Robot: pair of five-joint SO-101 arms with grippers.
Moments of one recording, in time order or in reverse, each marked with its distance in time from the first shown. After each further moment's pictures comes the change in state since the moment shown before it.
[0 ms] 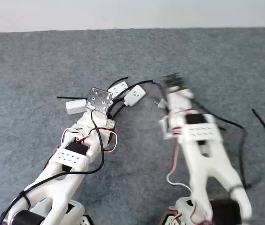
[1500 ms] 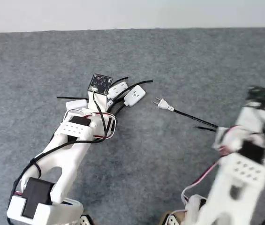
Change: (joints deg) left arm -4.1 20.9 -22.2 20.4 0.2; right arm 24.7 -26.7 8.4 12.3 0.2
